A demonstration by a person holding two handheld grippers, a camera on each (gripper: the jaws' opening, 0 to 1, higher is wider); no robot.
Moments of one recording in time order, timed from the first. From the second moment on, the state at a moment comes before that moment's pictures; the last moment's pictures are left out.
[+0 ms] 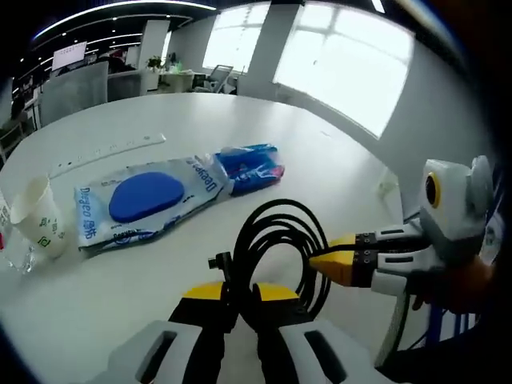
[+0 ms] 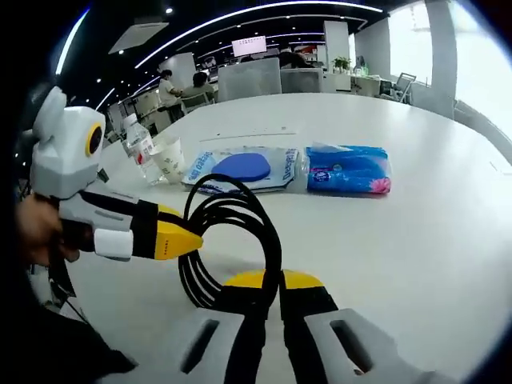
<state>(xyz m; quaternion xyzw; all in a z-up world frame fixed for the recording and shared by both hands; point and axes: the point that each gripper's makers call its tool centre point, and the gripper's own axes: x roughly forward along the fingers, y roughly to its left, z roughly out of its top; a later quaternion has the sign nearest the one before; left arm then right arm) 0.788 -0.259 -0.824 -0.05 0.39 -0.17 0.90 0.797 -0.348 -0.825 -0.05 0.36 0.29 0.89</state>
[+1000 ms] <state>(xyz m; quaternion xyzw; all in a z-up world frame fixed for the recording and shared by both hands) 0.850 -0.286 -0.840 -0.07 0.41 -0.18 0.89 0.867 -0.375 -0.839 -0.09 0.35 0.28 0.89</state>
